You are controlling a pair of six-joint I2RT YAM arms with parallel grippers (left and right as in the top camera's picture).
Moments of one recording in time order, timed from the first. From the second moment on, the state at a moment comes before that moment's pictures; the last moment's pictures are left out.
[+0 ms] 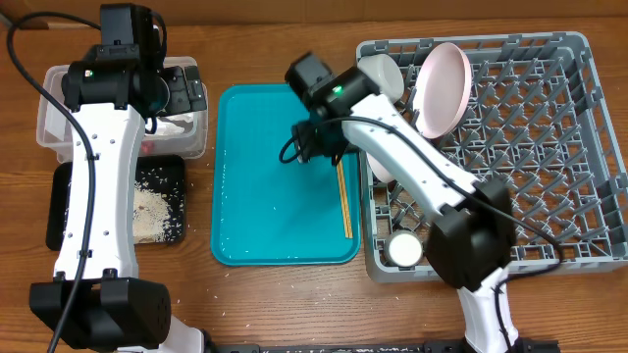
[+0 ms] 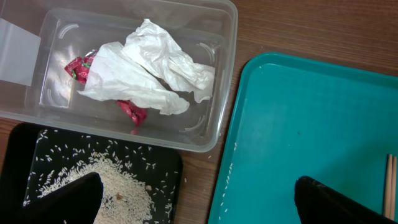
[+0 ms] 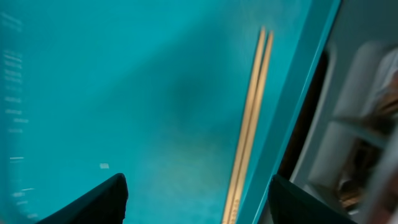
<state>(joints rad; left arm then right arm) 0.04 1.72 1.80 -1.13 -0.12 -0.17 0.64 2.18 2.01 -1.23 0.00 0.42</state>
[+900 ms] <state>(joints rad) 0.04 1.72 1.80 -1.13 -0.12 -0.17 0.63 2.33 1.92 -1.13 -0.02 0.43</state>
